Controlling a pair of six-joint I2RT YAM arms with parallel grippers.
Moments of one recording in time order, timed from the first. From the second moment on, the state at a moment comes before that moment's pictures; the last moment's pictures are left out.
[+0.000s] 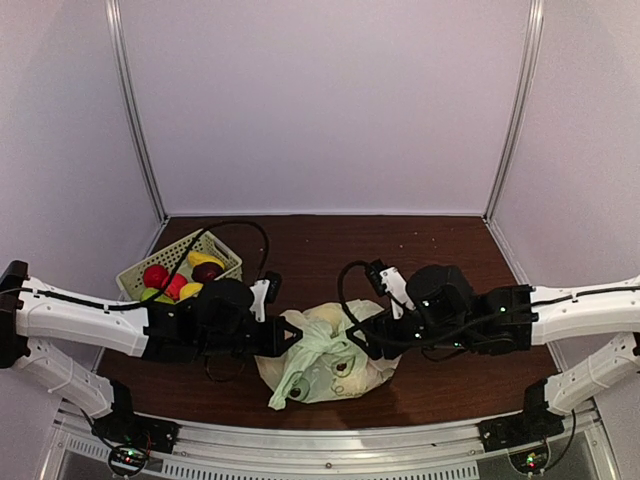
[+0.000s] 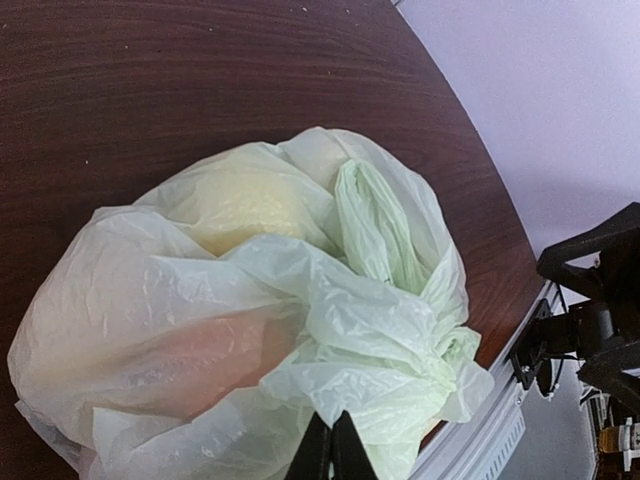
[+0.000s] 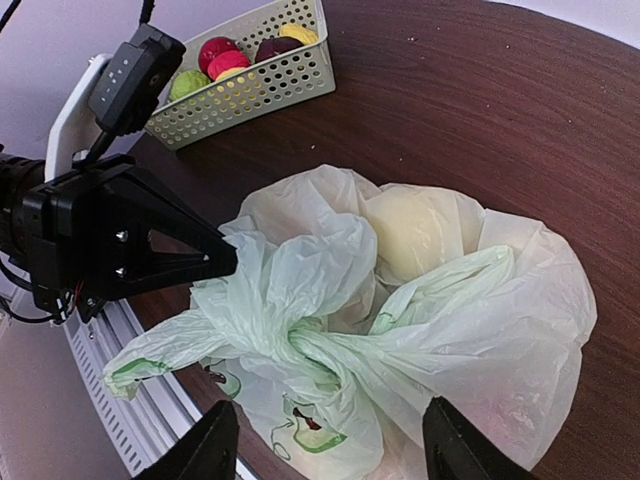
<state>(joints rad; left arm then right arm) -1.14 1.32 0.68 0.08 -0.11 -0.84 1.19 1.23 0.83 -0.21 0.19 0.56</state>
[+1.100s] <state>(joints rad) -1.14 1.32 0.68 0.10 -0.12 -0.86 1.19 1.43 0.90 -0.25 0.24 0.53</state>
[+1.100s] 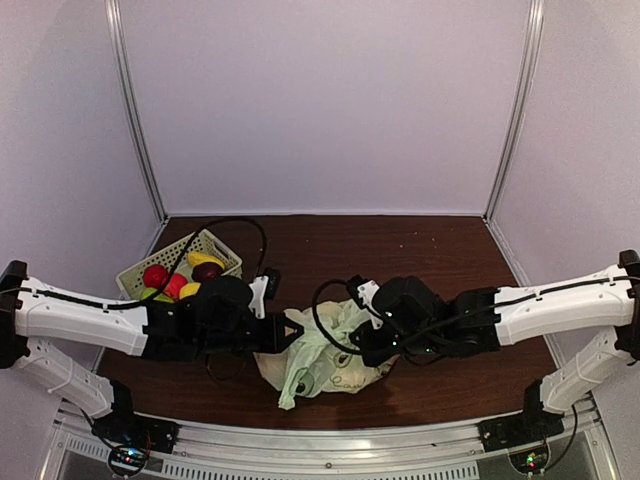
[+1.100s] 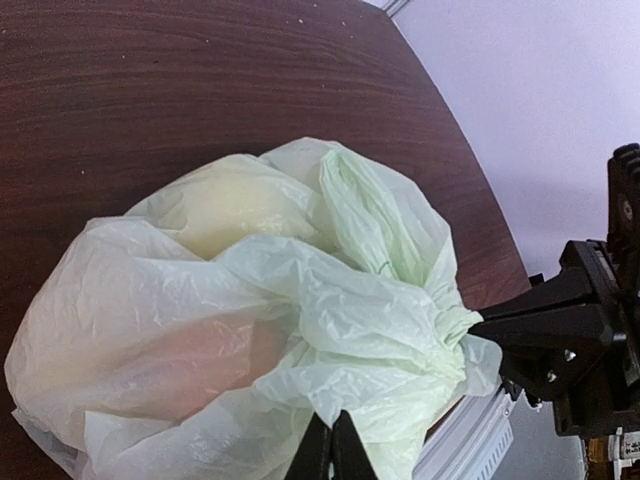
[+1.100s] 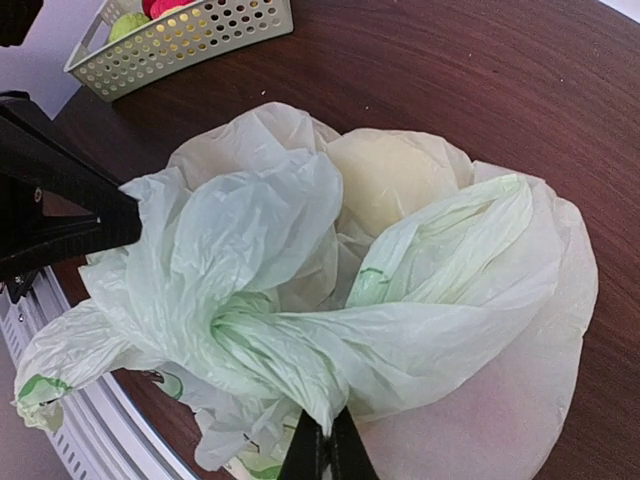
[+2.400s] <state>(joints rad) -1.13 1.31 0.93 -0.11 -0.13 -0.64 1.19 1.28 0.74 -0.19 0.22 0.61</state>
